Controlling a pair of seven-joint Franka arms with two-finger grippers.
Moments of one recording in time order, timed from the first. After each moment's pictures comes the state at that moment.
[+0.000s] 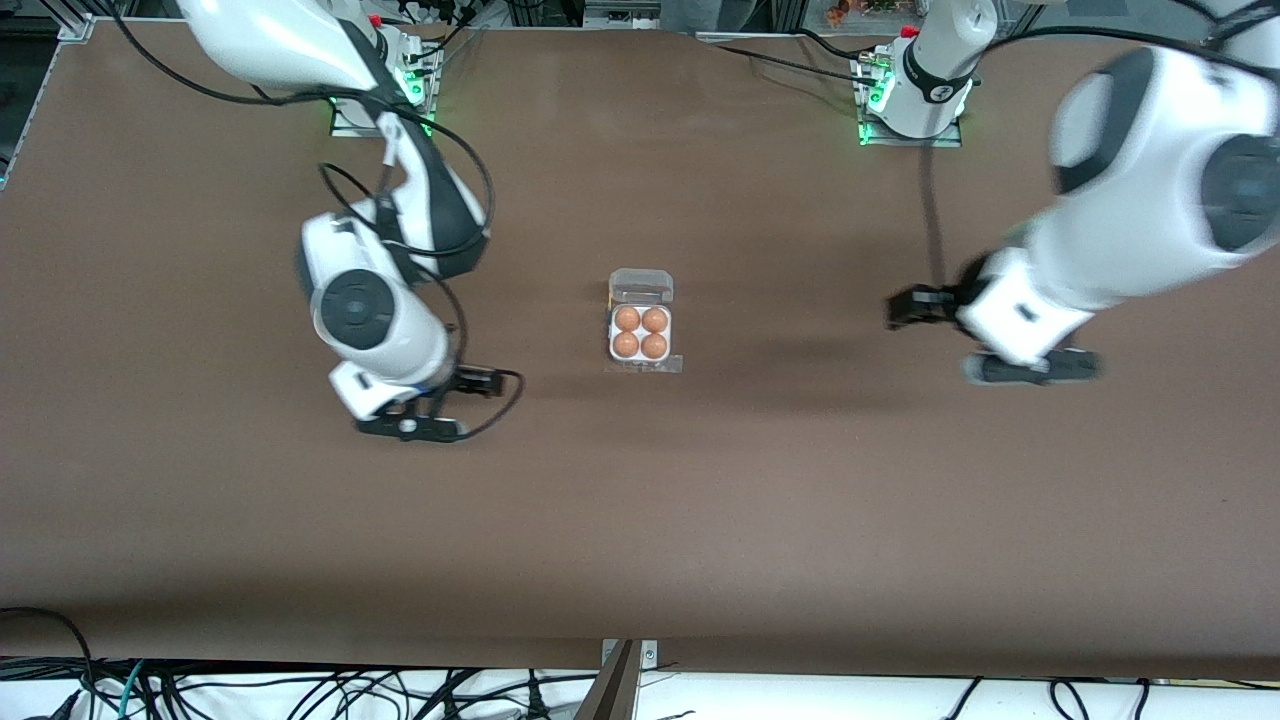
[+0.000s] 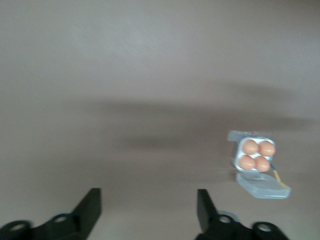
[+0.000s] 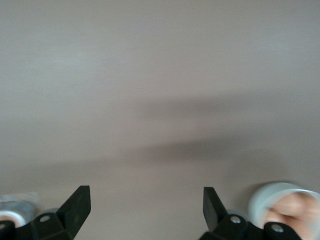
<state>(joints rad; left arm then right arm) -0.38 0.32 0.08 -1.41 -0.21 1.59 -0.40 0.43 0.54 -0.08 -1.47 -0.01 1.91 0.47</state>
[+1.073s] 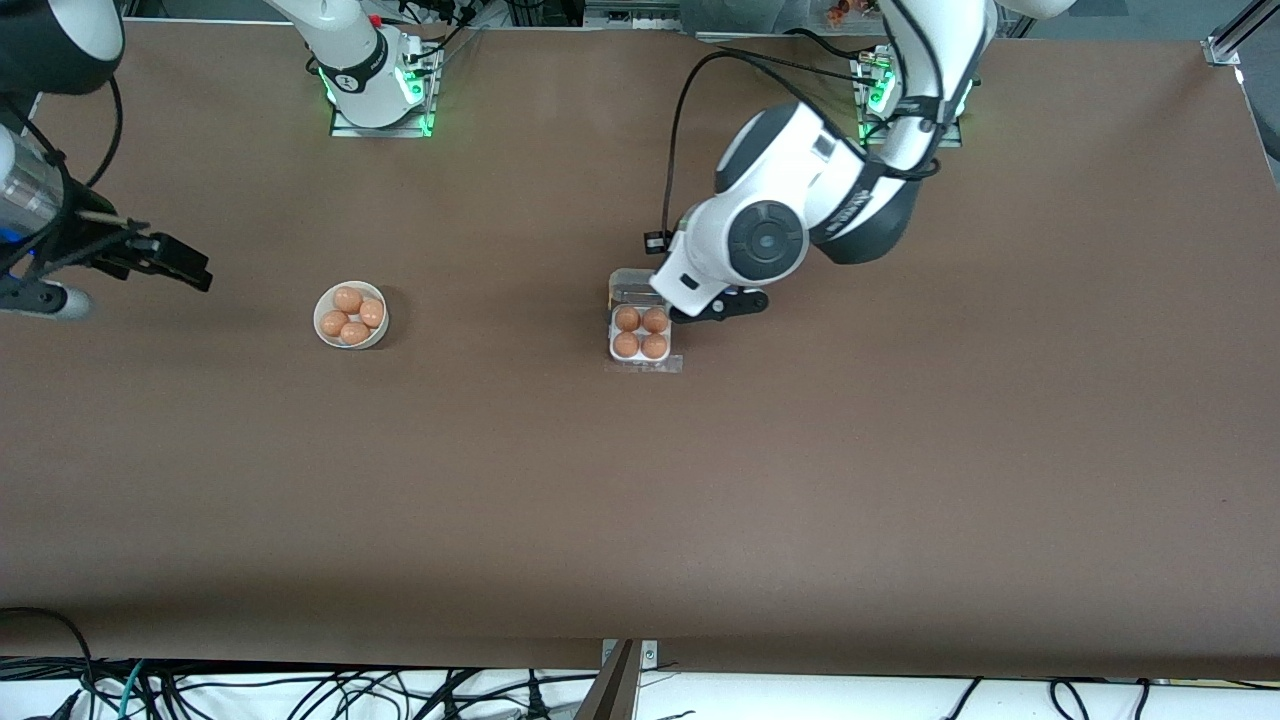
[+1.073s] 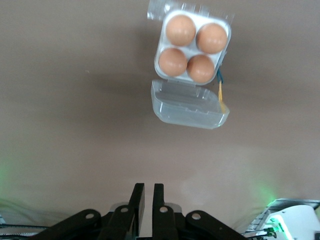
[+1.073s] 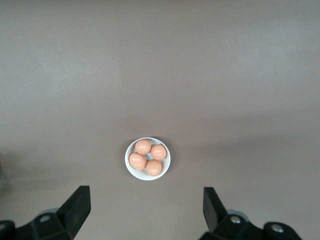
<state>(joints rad) -0.71 0.54 0.08 -1.41 -0.49 1.59 -0.72 0.12 0.06 -0.09 -1.63 -0.03 1.66 0.12</state>
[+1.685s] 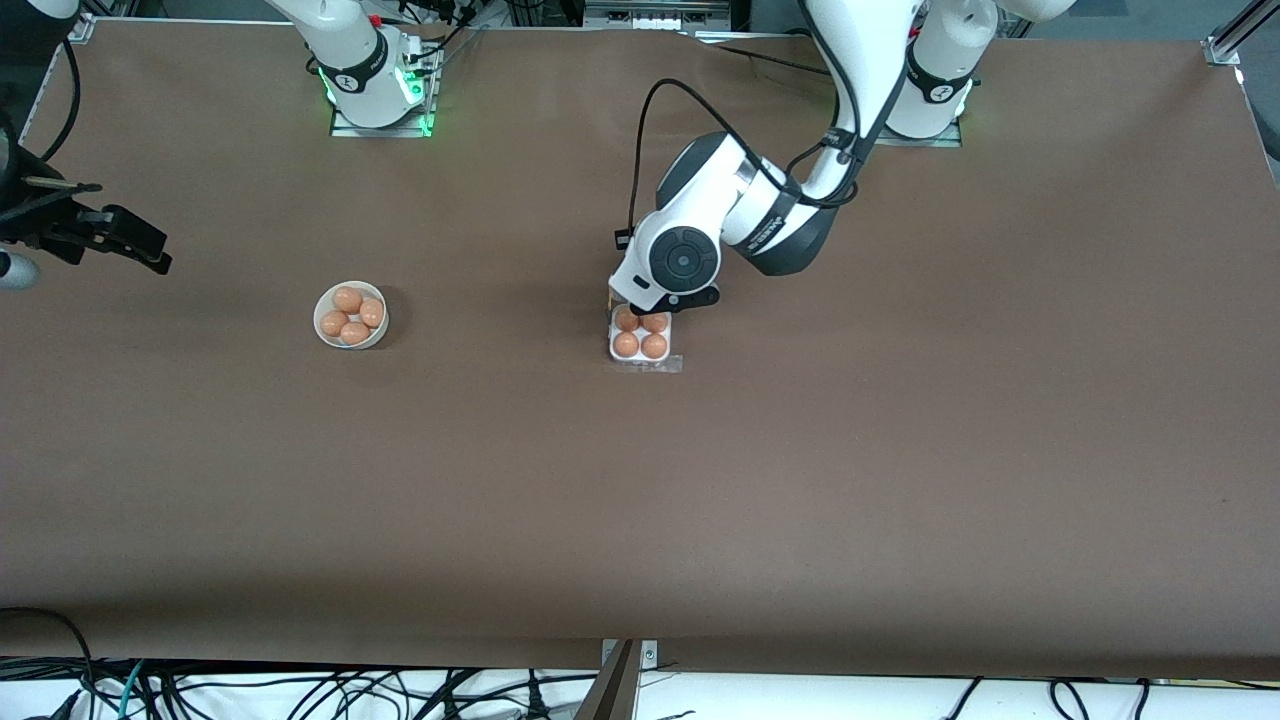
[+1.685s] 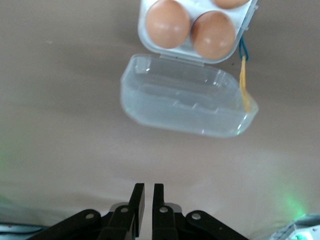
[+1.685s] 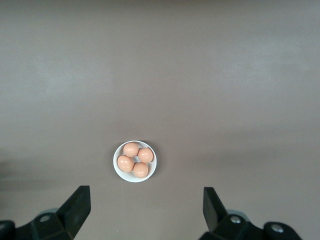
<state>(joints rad) -0.79 0.67 0.07 -1.41 -0.51 1.65 -0.76 0.07 0.02 -0.09 -1.63 -0.05 1.66 0.07</state>
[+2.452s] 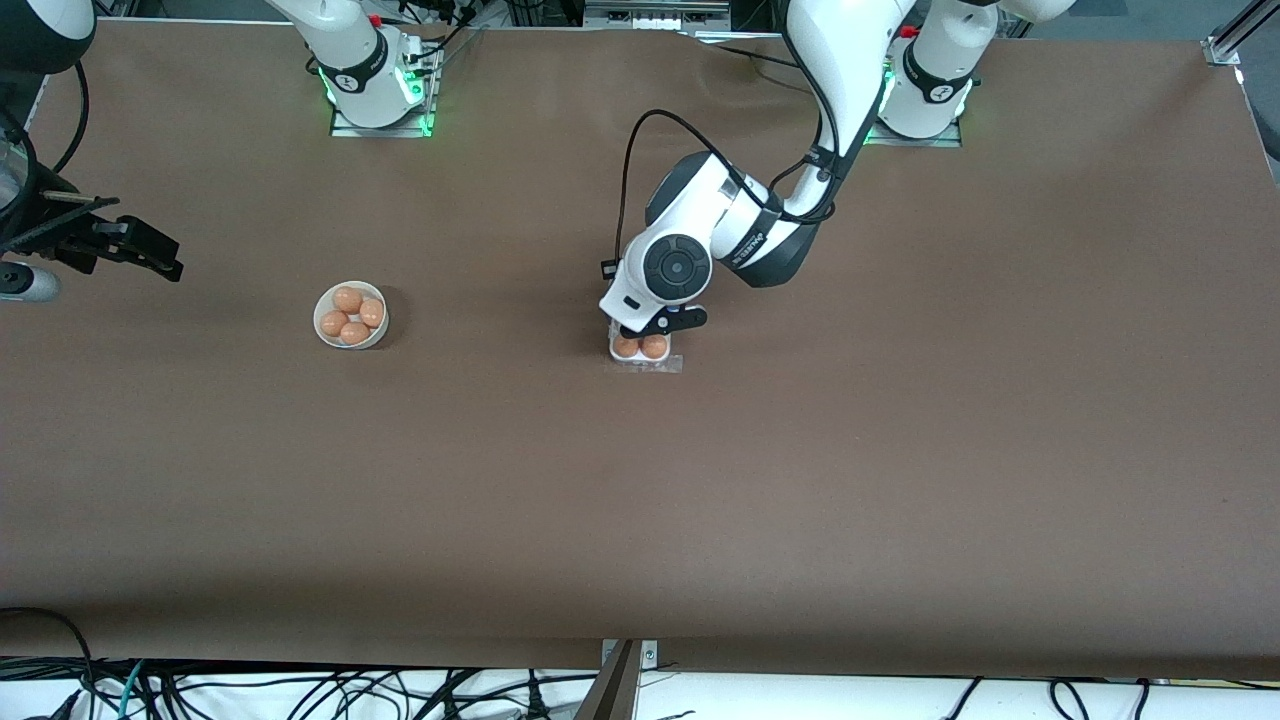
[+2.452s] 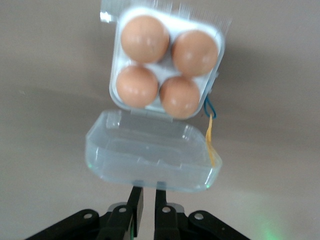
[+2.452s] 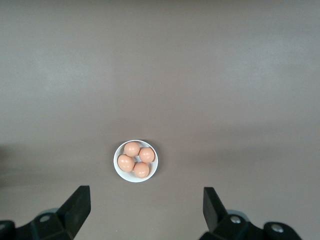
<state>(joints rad) -0.81 0.72 0.11 -1.37 -0.50 1.80 -0.76 0.08 0.04 -0.08 -1.64 -0.05 1.67 0.07</state>
